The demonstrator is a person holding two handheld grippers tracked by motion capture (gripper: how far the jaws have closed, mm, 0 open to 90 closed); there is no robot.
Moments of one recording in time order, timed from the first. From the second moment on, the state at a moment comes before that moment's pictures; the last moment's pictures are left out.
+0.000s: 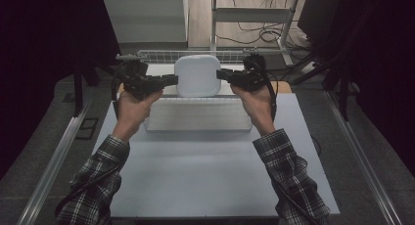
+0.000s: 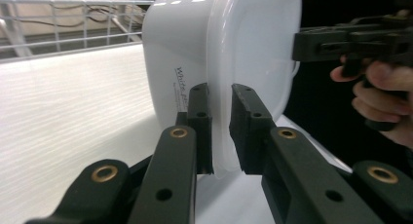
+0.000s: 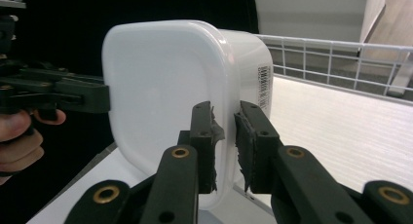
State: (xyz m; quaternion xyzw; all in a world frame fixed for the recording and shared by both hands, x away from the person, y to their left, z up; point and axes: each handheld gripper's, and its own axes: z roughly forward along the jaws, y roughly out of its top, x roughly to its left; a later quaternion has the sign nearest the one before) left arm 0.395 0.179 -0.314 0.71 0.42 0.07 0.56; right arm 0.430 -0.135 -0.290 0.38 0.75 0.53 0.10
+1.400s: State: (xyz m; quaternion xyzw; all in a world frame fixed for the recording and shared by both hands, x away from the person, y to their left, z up) left arm 0.439 0.174 -0.318 0.71 0.46 0.09 0.53; right arm 0.463 -0.120 -0.304 0.42 0.75 0.50 0.10
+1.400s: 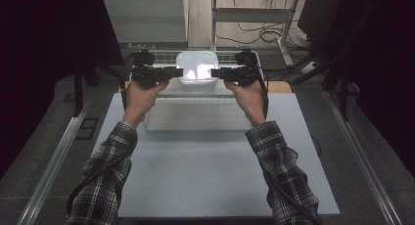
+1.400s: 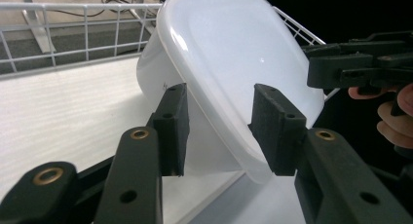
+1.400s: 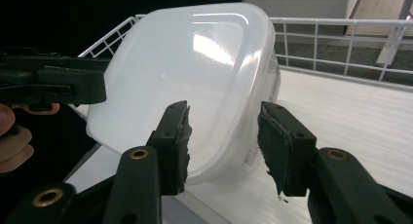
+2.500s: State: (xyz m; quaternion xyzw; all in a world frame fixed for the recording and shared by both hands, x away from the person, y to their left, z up) left arm 0.416 0.173 -0.321 0.76 0.37 0.14 0.52; right arm 0.446 -0.115 -0.309 0.35 0.77 0.52 0.14
